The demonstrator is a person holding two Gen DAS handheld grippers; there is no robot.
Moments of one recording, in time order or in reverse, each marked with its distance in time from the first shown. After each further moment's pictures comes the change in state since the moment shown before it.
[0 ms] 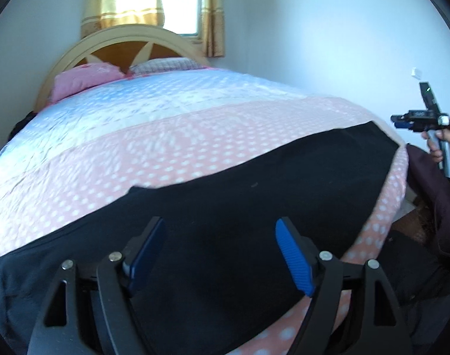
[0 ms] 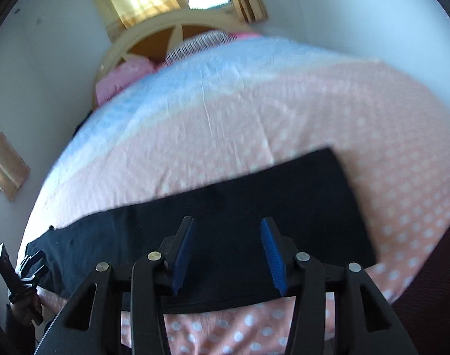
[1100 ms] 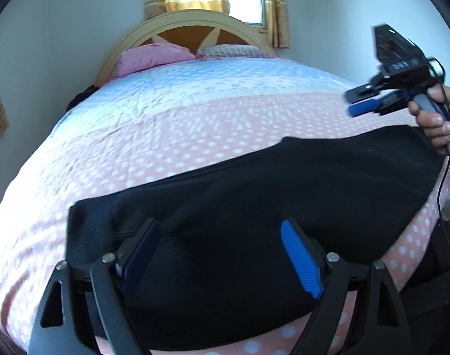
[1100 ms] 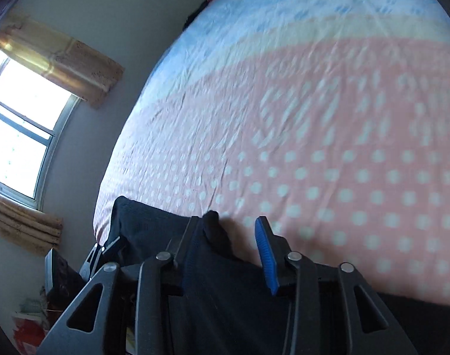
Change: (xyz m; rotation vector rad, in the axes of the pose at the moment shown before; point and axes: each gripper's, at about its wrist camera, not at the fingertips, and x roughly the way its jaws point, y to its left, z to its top) left arm -0.038 0.097 -0.043 -0.112 0.046 0.272; right arm 0.207 0.424 -0.023 -0.230 0.528 0.542
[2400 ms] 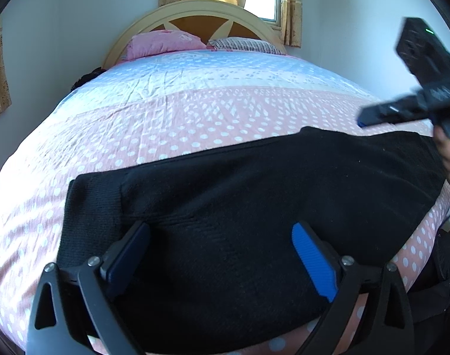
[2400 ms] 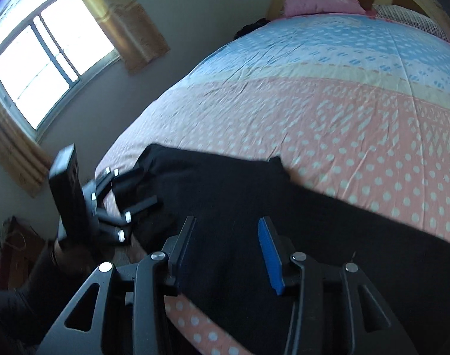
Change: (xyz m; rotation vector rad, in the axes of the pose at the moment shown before) left arm 0.010 0.020 -0.010 -0.079 0.036 -0.015; right arm -0.048 0.070 -0.105 -0.369 -0.102 -0.064
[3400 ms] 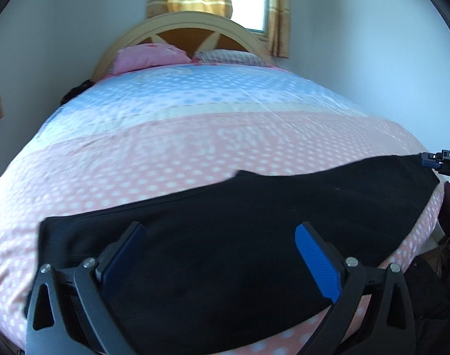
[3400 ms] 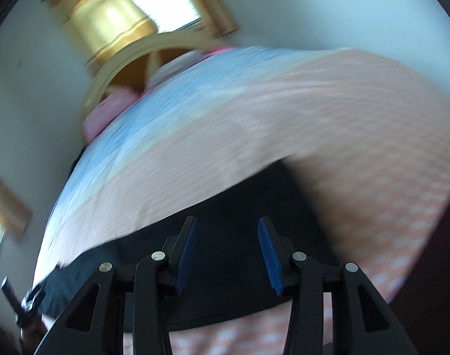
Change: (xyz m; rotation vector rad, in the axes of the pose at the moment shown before) left arm -0.005 -0.072 0.043 0.003 -0.046 -0.057; right arm -0.340 -0.304 -0.219 0.703 -0.489 -0.612
